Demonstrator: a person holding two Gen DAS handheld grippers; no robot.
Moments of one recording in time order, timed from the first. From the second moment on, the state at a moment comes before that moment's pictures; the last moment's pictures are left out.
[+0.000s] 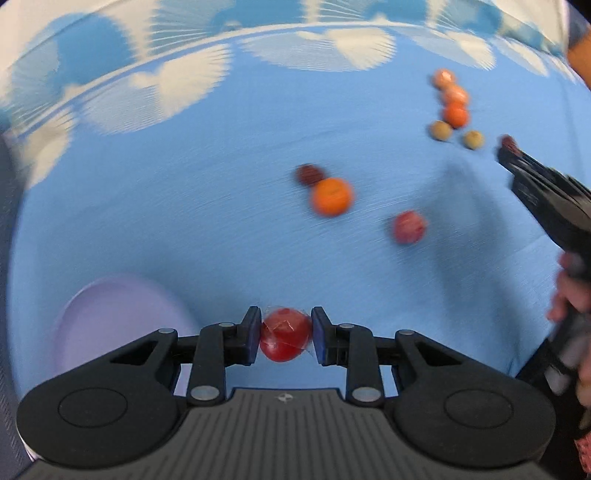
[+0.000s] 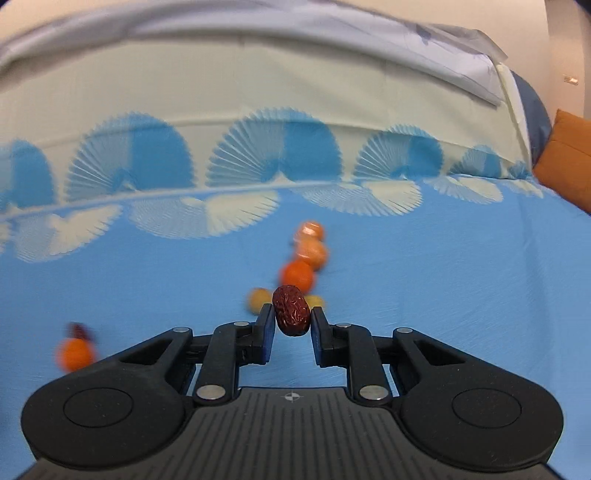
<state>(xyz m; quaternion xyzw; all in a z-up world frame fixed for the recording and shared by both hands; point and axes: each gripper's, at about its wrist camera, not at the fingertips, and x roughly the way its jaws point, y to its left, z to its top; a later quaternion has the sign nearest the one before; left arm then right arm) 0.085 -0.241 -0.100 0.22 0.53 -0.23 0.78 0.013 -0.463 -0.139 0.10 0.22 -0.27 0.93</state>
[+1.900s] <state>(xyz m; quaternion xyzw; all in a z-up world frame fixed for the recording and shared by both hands) 0.011 0.034 -0.018 0.06 0.54 -0.09 0.84 -0.066 -0.158 -0.053 -0.03 0.32 0.09 0.94</state>
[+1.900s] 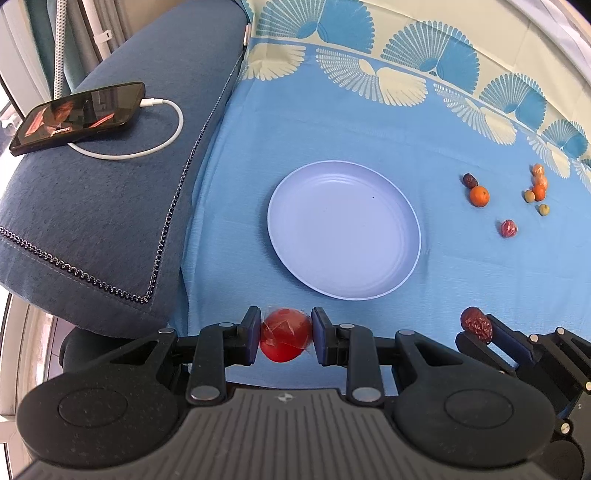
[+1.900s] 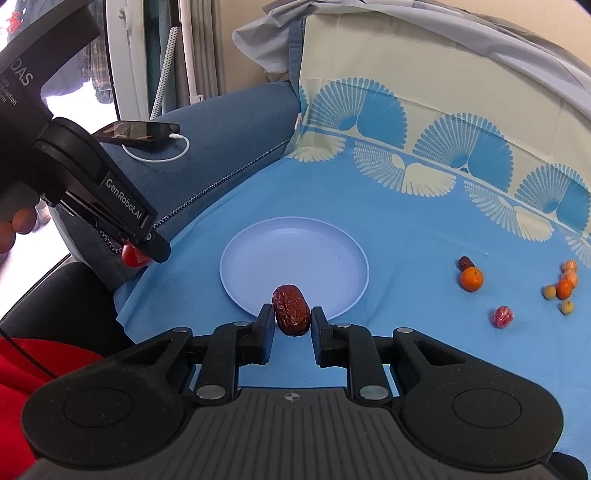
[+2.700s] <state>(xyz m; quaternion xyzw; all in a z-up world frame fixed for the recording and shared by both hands) 0.087 -0.012 -0.045 0.06 0.54 -0.11 0.83 0.001 -0.161 -0.070 -0.02 0.34 0.09 0.93</state>
